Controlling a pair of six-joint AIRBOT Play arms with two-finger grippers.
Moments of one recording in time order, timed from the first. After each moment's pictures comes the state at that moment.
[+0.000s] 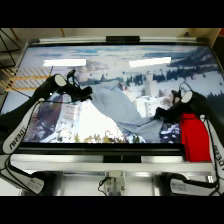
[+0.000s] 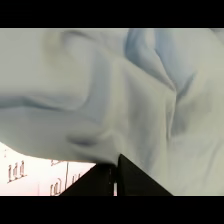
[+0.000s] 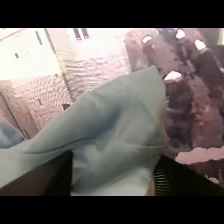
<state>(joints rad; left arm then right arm) -0.25 -1.74 1.45 1.05 -0.97 -1.72 -0.09 -1.46 1.00 -1.28 1.15 1.60</state>
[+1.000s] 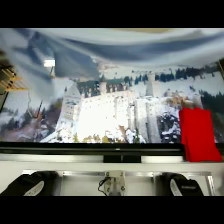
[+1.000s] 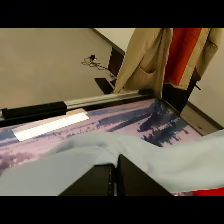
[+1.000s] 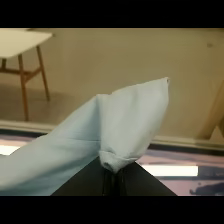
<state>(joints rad) -0.25 -0.91 1.87 1.14 -1.13 -1.53 -0.07 -0.63 1.54 -1.32 0.91 1.37</state>
